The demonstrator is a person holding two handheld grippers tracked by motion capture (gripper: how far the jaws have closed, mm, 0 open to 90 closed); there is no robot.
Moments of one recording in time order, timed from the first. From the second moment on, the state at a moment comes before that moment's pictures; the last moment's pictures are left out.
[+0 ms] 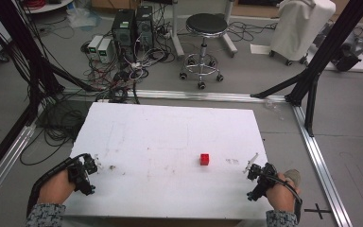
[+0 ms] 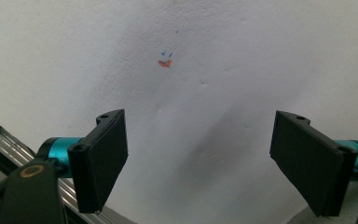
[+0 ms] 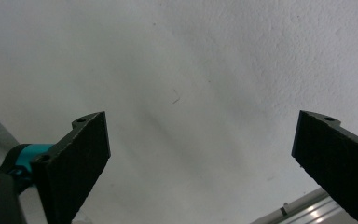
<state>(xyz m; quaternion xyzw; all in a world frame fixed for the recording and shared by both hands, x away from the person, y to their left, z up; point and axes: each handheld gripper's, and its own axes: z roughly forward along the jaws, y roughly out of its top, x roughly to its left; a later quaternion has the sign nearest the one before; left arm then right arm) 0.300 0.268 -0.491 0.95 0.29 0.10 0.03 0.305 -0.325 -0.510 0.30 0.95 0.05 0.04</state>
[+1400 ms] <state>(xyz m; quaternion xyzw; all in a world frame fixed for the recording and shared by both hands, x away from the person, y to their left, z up) 0.300 0.269 -0.487 0.95 0.28 0.10 0.03 0.389 -0.279 -0.472 0.11 0.99 0.01 0.06</state>
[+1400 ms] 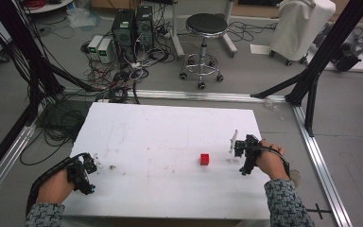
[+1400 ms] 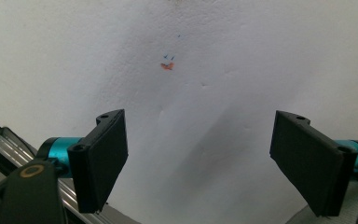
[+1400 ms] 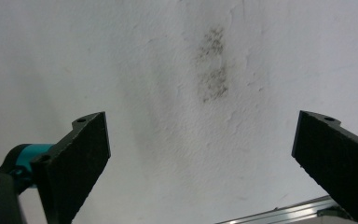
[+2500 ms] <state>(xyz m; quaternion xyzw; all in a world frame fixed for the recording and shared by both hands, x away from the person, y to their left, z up) 0.300 0.266 -0.484 0.95 0.28 0.11 0.03 0.425 -0.202 -0.483 0.02 1.00 0.01 0.04</state>
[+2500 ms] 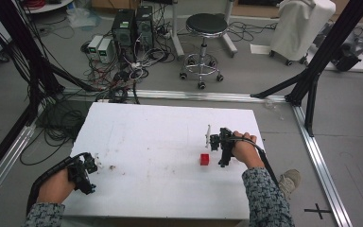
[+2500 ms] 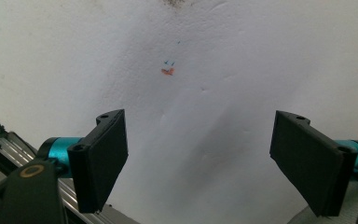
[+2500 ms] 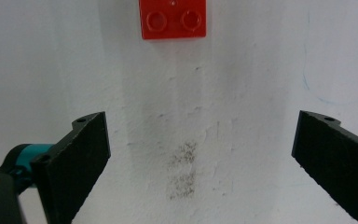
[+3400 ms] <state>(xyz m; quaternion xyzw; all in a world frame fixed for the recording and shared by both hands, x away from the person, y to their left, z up) 0.299 0.264 -0.484 0.95 0.27 0.11 0.03 0.425 -0.165 -0.513 0.00 1.00 0.03 0.03</state>
